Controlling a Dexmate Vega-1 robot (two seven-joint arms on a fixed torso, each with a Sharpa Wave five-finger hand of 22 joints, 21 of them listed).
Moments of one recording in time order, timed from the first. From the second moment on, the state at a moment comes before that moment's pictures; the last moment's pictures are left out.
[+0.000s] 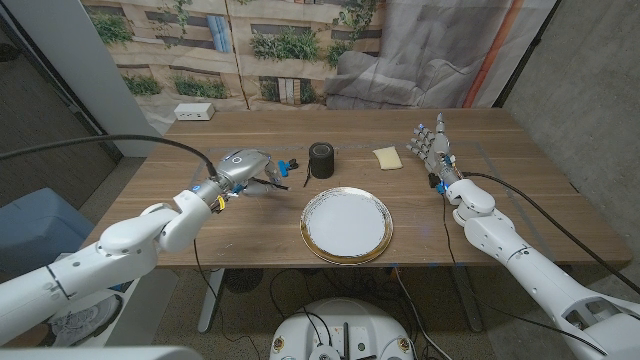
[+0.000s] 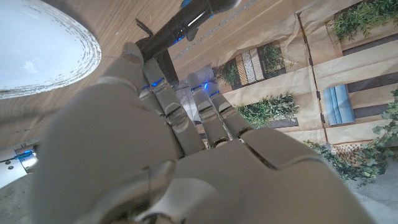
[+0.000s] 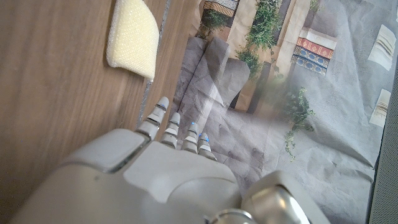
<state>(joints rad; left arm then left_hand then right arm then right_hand) 1.21 1.14 0.34 -2.07 0.64 0.12 0.29 1.11 0.02 0.35 -0.17 0.17 1.19 -0.15 0.24 0.18 1.29 -0.22 0.21 0.19 0.72 -0.07 0.20 0.17 0.46 -0.05 0.22 0.17 -0.84 -0.51 -0.37 -1.30 0.65 0.29 0.03 -0.02 0.06 -0.10 0.18 0.30 -0.07 -0.03 0.22 0.26 0.00 0.01 0.22 0.35 -0.01 0.05 0.25 0.45 0.12 0.14 0.34 0.20</state>
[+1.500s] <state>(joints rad) 1.25 0.84 0.35 -2.16 0.23 0.16 0.29 1.15 0.03 0.31 -0.17 0.17 1.18 -0.13 0.21 0.19 1.28 -0.23 0.19 0.19 0.74 -0.08 0.20 0.17 0.57 0.00 0.23 0.17 -0.84 -0.51 -0.37 -1.30 0.65 0.29 0.03 -0.02 0.06 -0.10 0.18 0.30 -0.07 -0.03 0.22 0.26 0.00 0.01 0.22 0.35 -0.01 0.05 0.25 0.45 0.12 0.14 0.34 0.20</state>
